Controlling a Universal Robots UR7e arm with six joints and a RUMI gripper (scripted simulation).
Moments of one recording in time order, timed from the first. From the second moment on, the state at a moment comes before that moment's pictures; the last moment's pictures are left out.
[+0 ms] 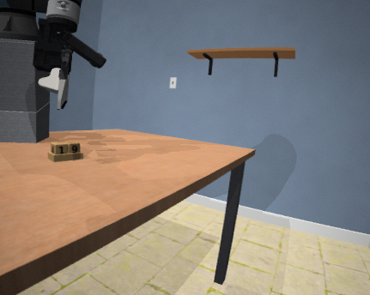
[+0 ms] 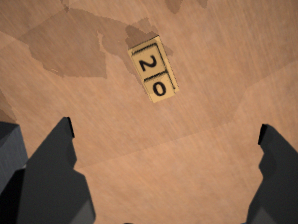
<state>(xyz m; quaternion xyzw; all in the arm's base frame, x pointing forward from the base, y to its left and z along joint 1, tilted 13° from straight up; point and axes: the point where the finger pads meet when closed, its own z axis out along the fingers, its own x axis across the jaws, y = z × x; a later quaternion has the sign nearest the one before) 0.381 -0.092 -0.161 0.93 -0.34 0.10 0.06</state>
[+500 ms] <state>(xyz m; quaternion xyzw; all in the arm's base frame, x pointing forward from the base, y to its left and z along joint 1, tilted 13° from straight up) 0.377 -0.094 -0.166 0.97 -0.20 0.09 0.07</state>
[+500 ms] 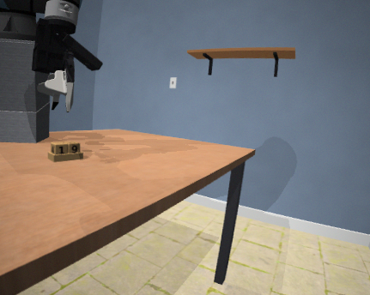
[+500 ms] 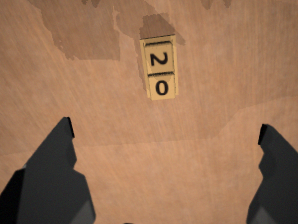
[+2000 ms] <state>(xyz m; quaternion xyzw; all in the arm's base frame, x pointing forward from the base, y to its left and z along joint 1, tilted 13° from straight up) 0.376 -0.095 -0.167 0.98 -0.13 0.09 0.07</state>
